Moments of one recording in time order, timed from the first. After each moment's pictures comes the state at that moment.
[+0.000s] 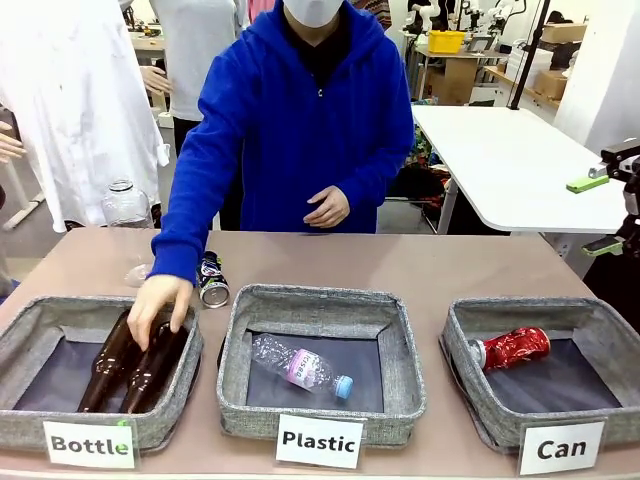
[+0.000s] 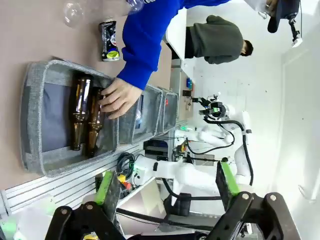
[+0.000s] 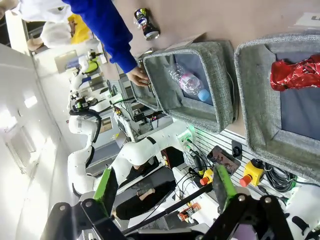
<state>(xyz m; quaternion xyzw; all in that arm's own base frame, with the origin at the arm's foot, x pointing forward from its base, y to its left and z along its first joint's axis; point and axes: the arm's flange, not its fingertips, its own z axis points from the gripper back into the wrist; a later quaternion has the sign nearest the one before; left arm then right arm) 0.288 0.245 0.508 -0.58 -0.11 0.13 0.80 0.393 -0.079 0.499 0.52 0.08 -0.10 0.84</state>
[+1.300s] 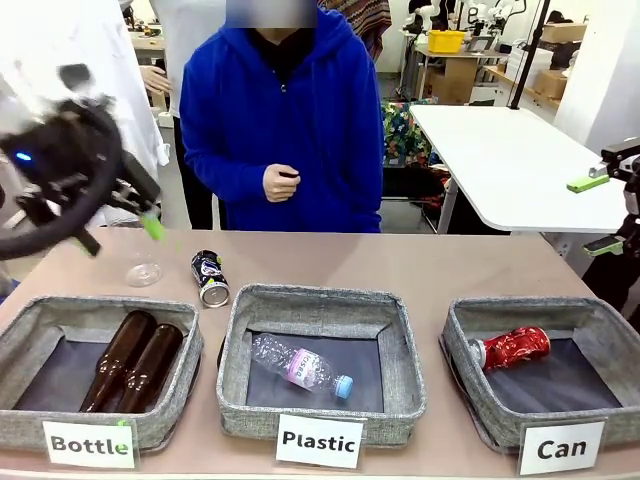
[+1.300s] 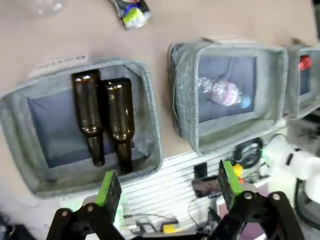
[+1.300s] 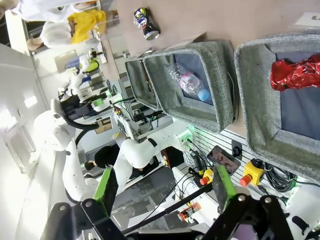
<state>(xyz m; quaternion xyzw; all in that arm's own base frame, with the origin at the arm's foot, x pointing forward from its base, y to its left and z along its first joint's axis) 0.366 -0.139 0.543 -0.16 -0.04 -0.04 0.99 0.393 -0.079 0.499 0.52 0.08 -0.10 0.85</state>
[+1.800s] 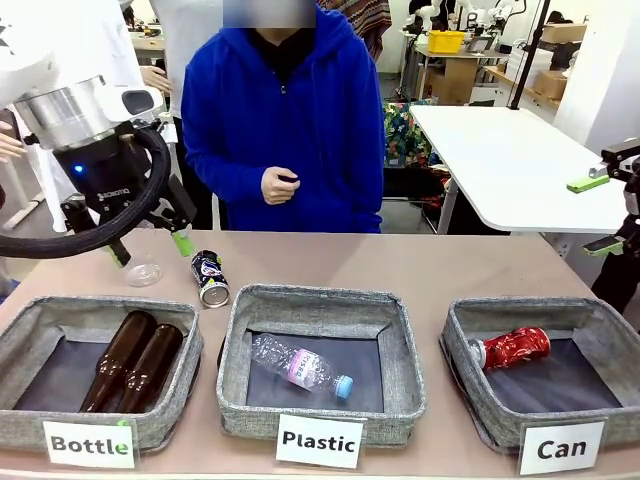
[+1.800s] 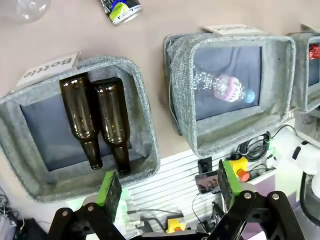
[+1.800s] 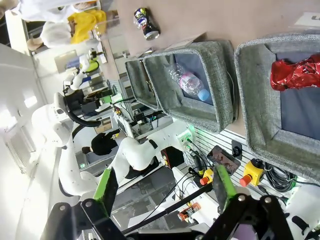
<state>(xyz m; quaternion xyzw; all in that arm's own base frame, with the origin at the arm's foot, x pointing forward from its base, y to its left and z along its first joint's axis) 0.382 -0.166 0.529 -0.14 -0.01 -0.06 0.99 0.393 -0.079 0.499 0.52 0.08 -0.10 0.85</state>
